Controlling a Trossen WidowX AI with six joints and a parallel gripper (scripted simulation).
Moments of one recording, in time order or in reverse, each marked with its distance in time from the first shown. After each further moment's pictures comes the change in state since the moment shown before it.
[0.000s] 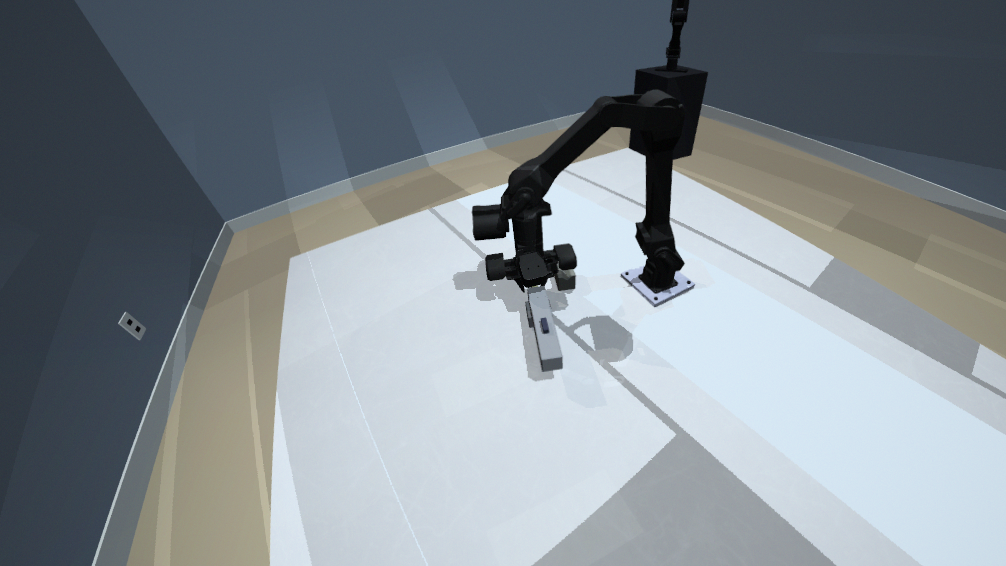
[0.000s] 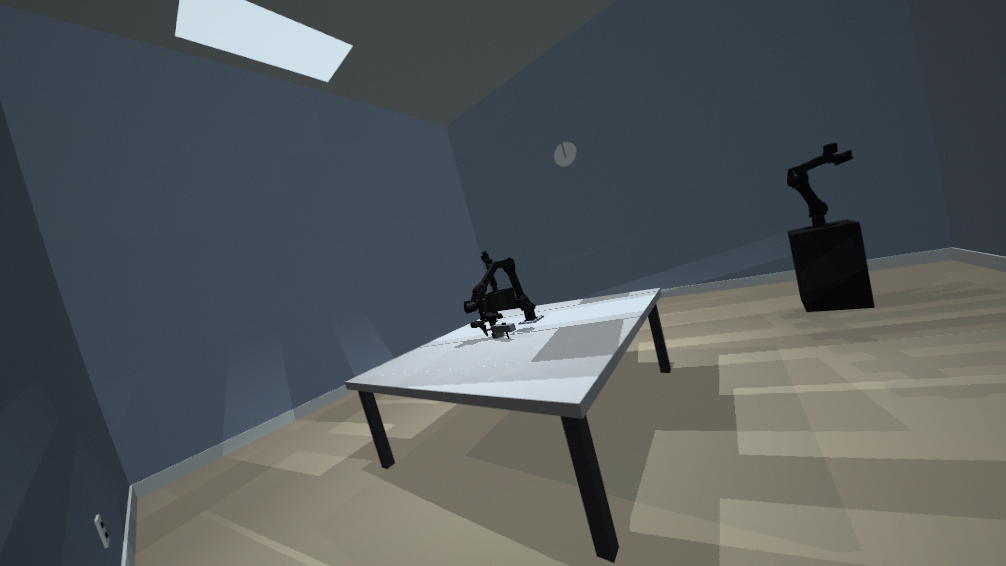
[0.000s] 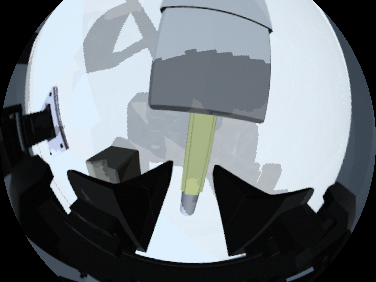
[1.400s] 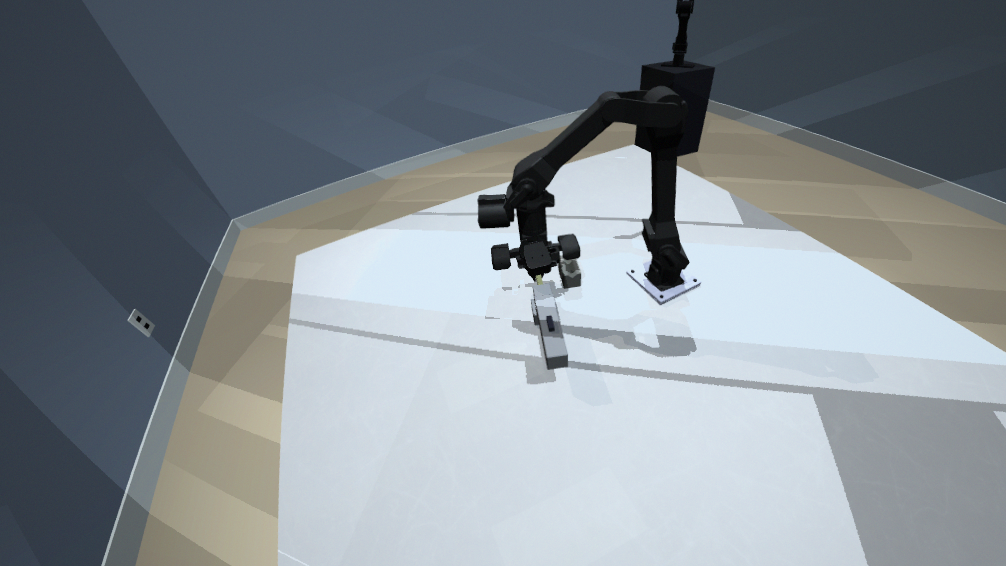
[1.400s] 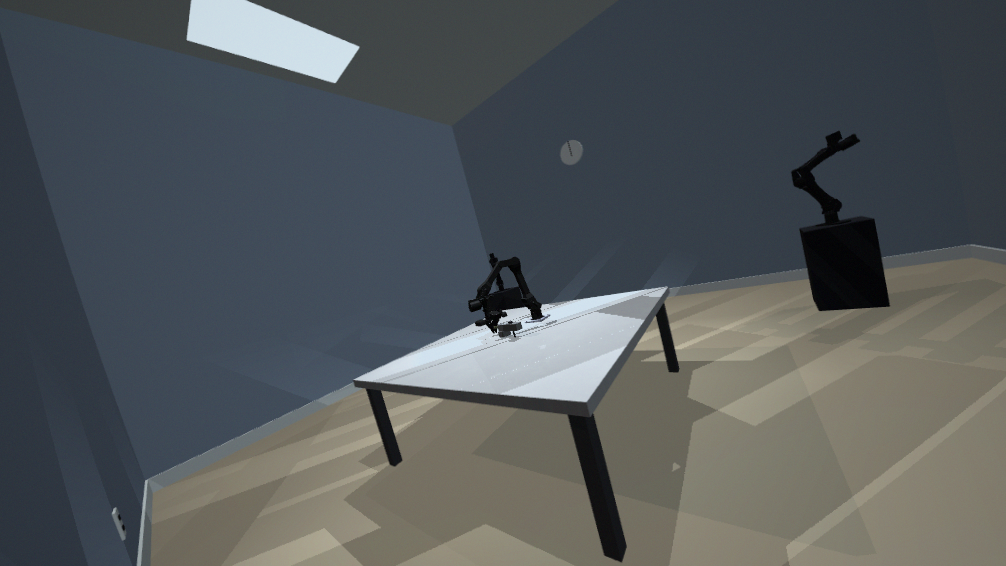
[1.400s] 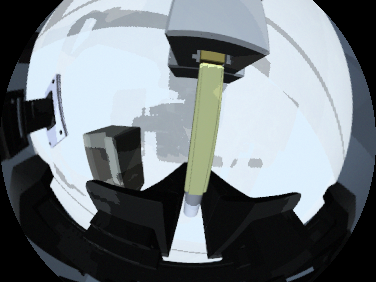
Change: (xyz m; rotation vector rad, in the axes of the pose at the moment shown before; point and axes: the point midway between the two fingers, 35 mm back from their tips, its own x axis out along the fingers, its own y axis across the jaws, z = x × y) arm -0.001 0.002 -0.025 0.006 0.003 0.009
